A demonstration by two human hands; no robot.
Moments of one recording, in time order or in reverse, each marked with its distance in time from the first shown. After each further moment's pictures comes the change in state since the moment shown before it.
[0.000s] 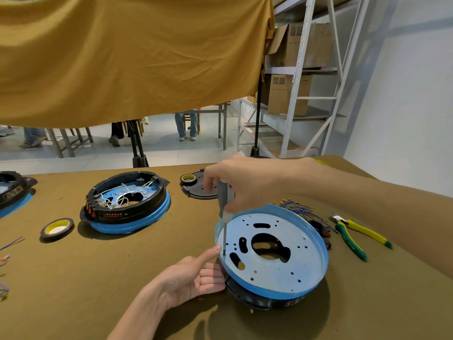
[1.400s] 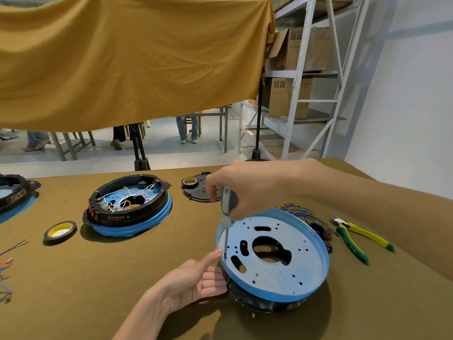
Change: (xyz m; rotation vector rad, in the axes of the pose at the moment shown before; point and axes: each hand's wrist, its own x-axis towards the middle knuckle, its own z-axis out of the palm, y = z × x) left_hand -0.007 0.002 0.009 0.033 0.044 0.011; right_hand -0.003 -0.001 -0.004 -0.041 -0.058 -0.016
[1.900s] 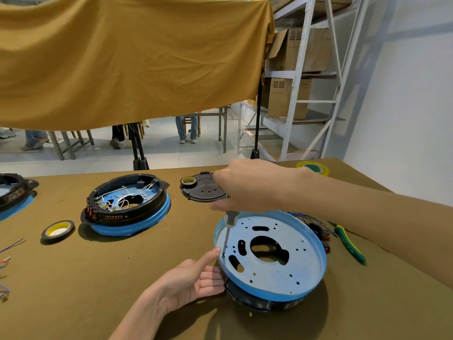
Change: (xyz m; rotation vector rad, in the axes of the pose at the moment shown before) left_hand 0.000 -0.001 -0.001 -0.025 0.001 0.008; right_hand 0.003 -0.005 0.013 -0.328 0.182 0.093
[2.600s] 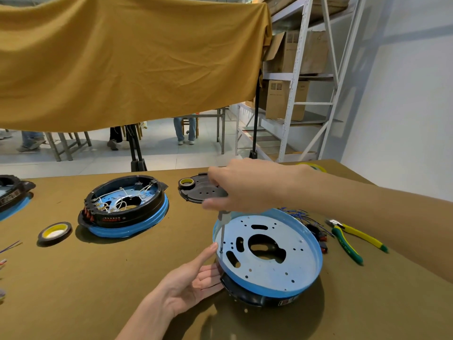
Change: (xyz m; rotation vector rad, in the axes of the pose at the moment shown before) left_hand -0.009 -0.002 0.011 -0.303 0.016 0.014; right_hand -0.005 0.000 -0.010 0.103 -0.036 0.022
